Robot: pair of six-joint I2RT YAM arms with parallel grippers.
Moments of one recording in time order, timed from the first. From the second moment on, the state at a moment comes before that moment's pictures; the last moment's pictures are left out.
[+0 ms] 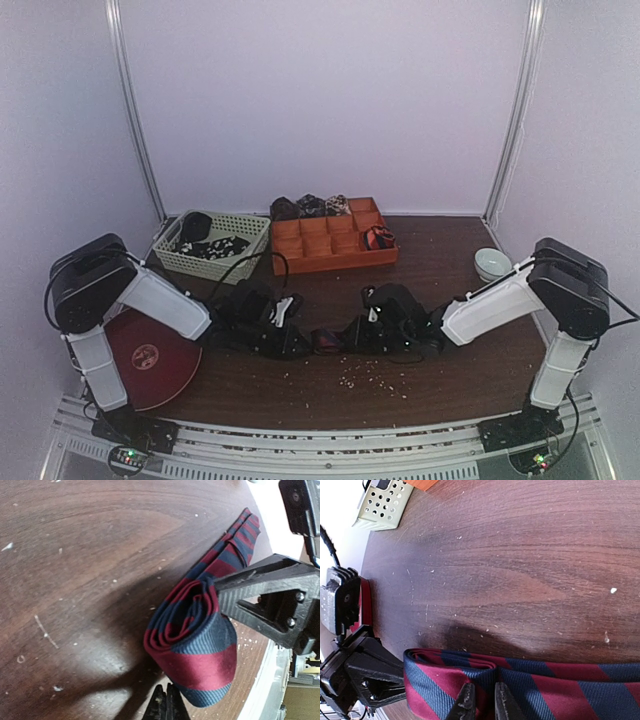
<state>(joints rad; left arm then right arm) -0.86 1.83 0.73 0.38 0.44 -0.70 0.95 1.79 0.76 0.32 -0.01 0.99</state>
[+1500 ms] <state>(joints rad) -0.91 1.92 0.99 0.24 0.48 -0.58 0.90 1.64 0.57 0.39 0.14 0.93</state>
